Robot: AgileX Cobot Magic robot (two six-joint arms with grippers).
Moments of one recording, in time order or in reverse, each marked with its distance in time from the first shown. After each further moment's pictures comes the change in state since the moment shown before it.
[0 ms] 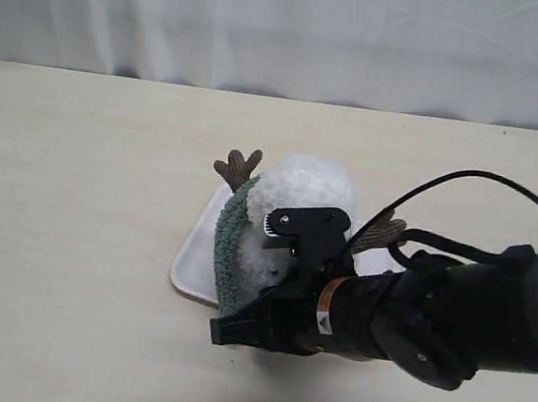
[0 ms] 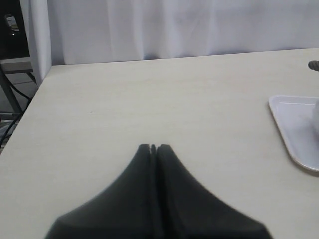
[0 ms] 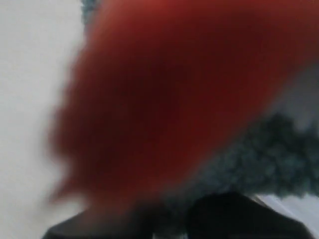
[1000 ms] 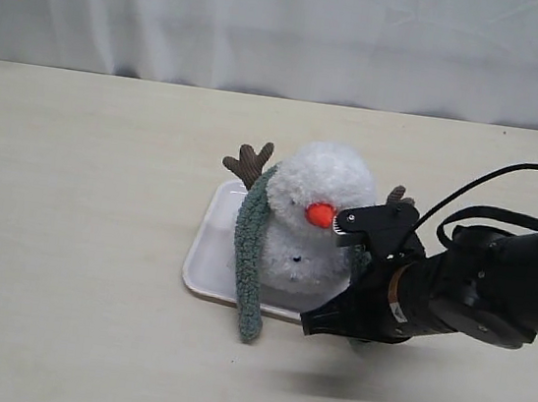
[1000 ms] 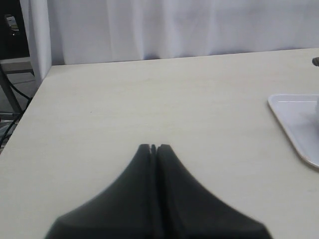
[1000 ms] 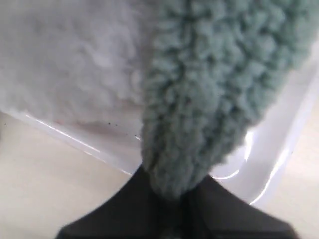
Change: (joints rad) left arm 0.000 0.000 0.000 0.000 0.000 0.000; right arm -0.191 -0.015 0.003 -0.407 0.242 0.216
